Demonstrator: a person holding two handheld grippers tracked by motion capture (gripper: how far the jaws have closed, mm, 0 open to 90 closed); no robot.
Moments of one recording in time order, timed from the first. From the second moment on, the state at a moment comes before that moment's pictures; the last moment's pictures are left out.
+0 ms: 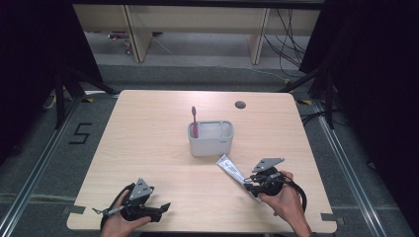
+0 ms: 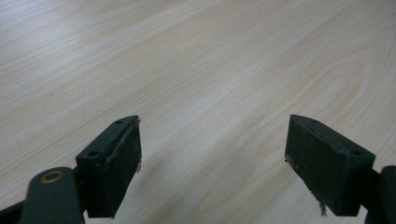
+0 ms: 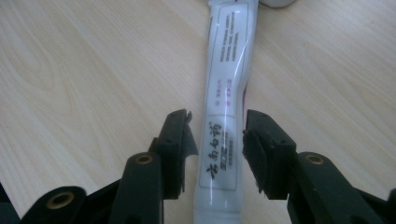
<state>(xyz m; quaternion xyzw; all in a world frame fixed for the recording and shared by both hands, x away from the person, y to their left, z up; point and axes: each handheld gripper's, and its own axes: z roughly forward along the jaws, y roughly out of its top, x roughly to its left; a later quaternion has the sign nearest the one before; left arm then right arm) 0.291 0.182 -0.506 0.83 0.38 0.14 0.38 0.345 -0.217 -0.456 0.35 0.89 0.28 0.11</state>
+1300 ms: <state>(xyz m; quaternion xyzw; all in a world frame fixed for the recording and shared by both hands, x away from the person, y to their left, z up) 0.291 0.182 -0.506 0.83 0.38 0.13 0.39 0.393 -0.178 -0.479 0.35 0.91 0.18 0.08</state>
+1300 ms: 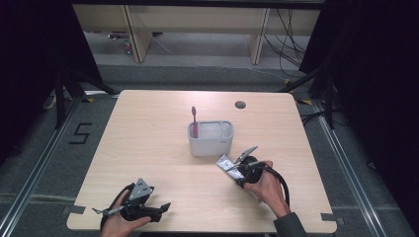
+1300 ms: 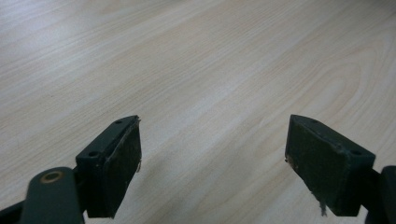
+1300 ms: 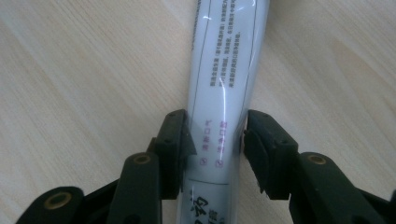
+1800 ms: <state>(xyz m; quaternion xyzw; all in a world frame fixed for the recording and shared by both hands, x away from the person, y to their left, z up) 0.291 0.181 -0.505 0.83 0.38 0.14 0.38 0.399 -0.173 -0.478 0.35 0.92 0.15 0.08</state>
